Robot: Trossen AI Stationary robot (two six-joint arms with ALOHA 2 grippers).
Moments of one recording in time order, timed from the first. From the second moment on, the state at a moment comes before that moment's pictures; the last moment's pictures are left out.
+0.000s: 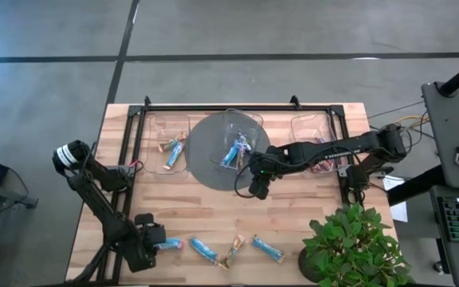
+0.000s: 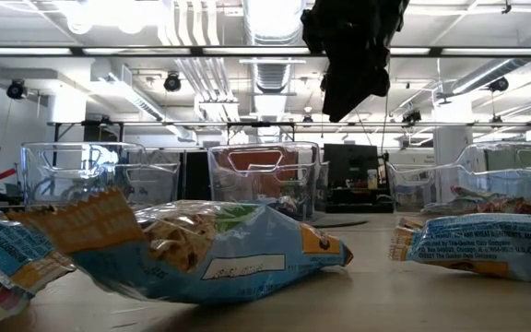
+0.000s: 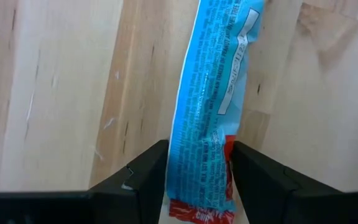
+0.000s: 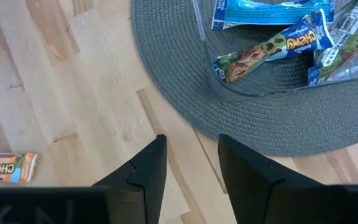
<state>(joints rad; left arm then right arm) -1.04 1.60 0.77 -0.55 -0.13 -1.27 0.08 1.63 1.30 -0.78 0.13 0.54</state>
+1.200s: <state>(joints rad) -0.53 1.20 0.86 -0.82 -0.64 -0.80 0.03 1.67 1.30 -0.24 -0.21 1.08</state>
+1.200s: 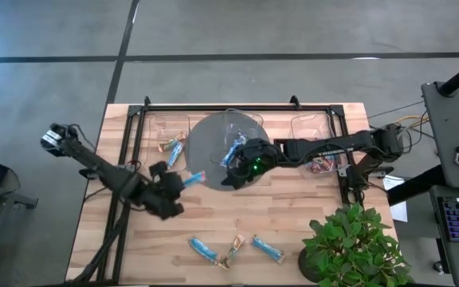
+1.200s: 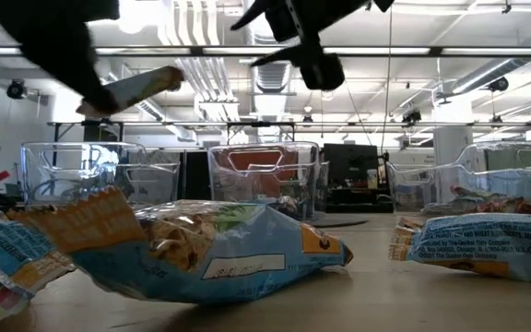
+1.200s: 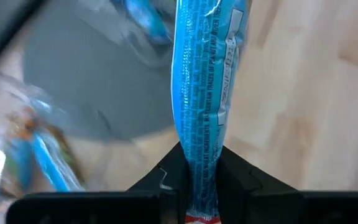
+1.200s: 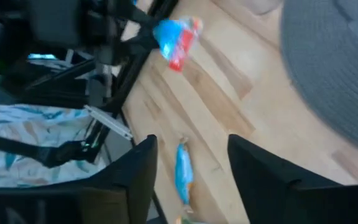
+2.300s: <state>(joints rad) -0.32 1.36 0.96 -0.45 -0.63 -0.28 0.02 1.72 1.30 -0.12 -0.10 1.25</state>
